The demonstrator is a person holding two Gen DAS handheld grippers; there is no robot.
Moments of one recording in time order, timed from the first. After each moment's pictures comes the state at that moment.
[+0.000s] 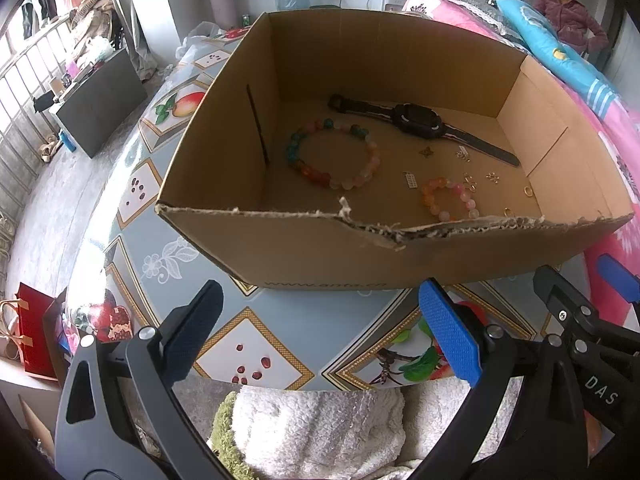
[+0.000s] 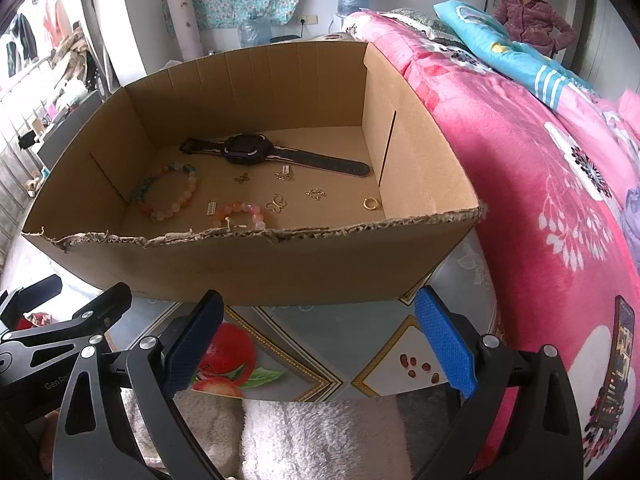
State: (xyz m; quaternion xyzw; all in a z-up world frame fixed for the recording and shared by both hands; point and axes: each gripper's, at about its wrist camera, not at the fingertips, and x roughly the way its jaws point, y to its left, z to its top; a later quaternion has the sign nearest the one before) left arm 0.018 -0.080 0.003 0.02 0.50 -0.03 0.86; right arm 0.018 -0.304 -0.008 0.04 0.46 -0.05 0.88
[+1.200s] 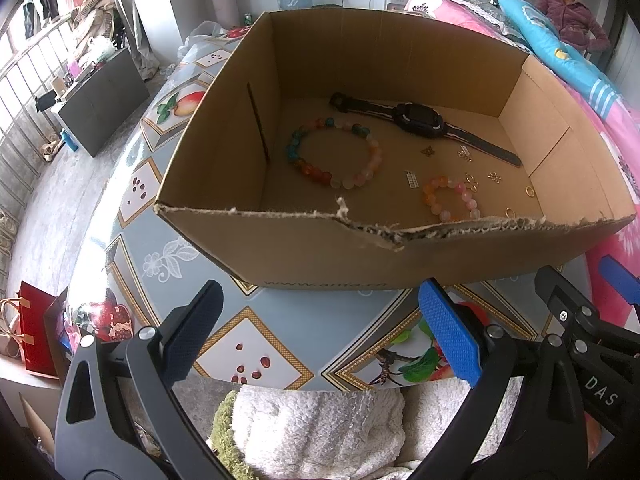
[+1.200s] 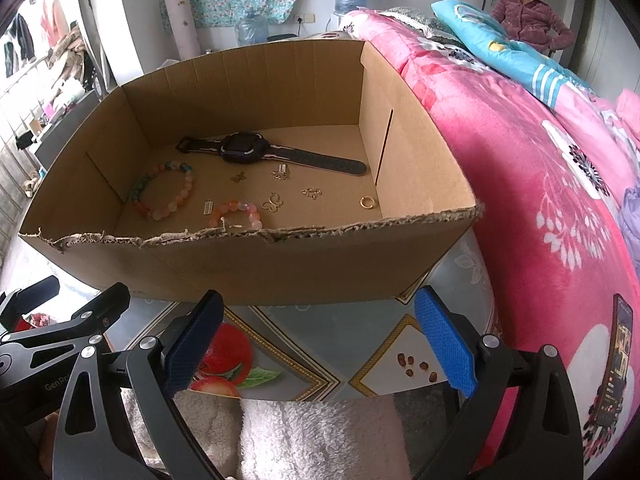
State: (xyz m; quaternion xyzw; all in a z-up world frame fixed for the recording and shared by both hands) left arm 0.016 -0.082 0.003 0.02 0.50 -0.02 0.86; right arm 0.018 -0.307 -0.006 0.04 0.47 -0.05 0.88
